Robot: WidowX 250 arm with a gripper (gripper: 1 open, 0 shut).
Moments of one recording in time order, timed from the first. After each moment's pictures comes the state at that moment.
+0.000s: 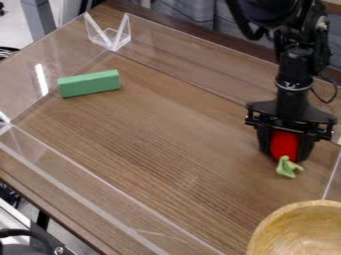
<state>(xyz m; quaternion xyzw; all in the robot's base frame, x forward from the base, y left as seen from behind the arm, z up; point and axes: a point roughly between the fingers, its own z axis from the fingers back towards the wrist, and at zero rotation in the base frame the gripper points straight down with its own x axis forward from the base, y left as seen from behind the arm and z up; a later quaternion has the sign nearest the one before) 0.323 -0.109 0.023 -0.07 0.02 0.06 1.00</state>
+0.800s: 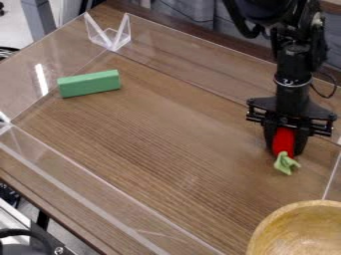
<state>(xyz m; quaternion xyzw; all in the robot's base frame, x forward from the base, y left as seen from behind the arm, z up) 0.330 -0.111 0.024 -0.08 -0.01 0.04 1.00</state>
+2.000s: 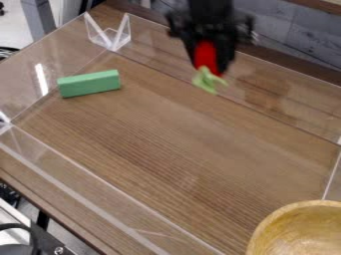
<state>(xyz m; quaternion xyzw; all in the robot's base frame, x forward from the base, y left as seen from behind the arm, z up) 0.305 0.002 0.131 -0.10 -0.06 0.03 0.99</state>
